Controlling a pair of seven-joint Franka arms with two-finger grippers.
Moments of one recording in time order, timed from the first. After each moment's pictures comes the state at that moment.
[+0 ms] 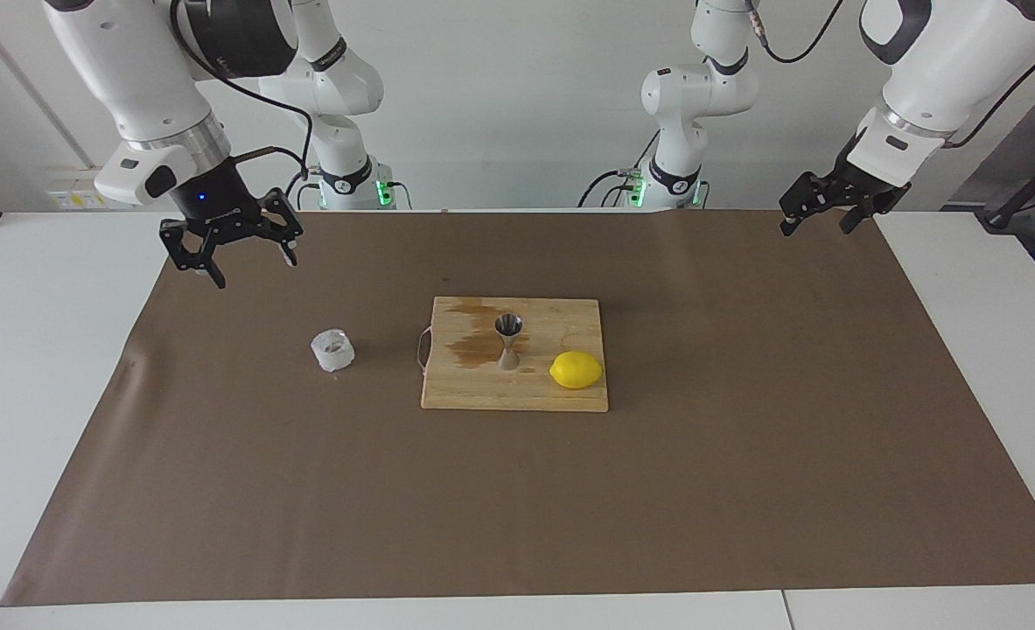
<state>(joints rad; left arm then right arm) 0.02 -0.01 -0.06 -1.58 -0.06 1.49 -0.05 -0.03 -0.01 0.09 -1.64 0.04 1.75 -0.12</state>
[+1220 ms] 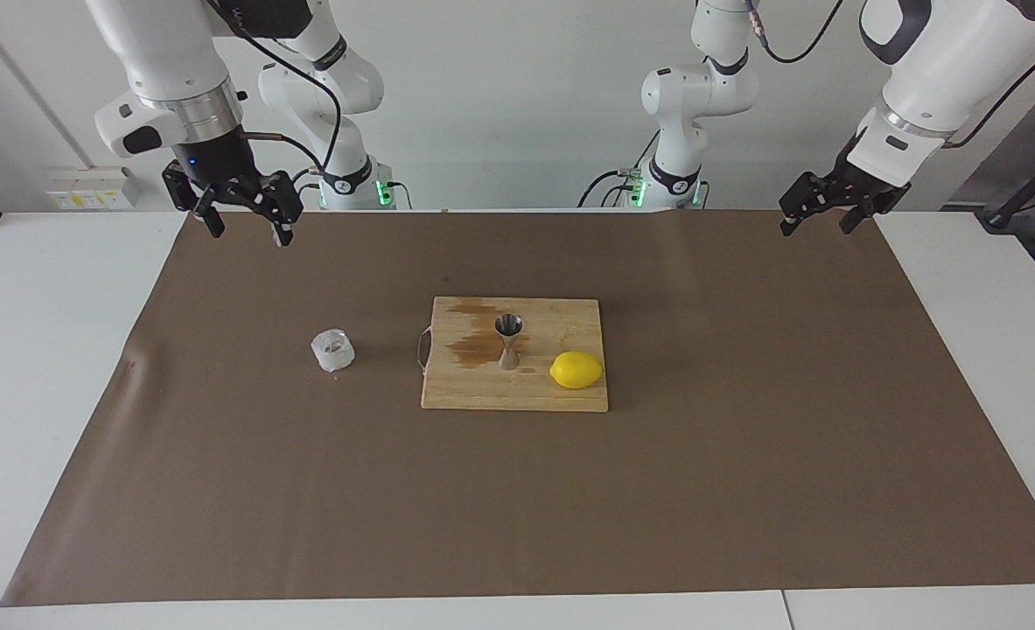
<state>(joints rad) 0.02 -0.01 -0.06 -1.58 -0.06 1.49 -0.05 0.01 -0.03 0.07 -1.58 -0.03 1.60 0.24</state>
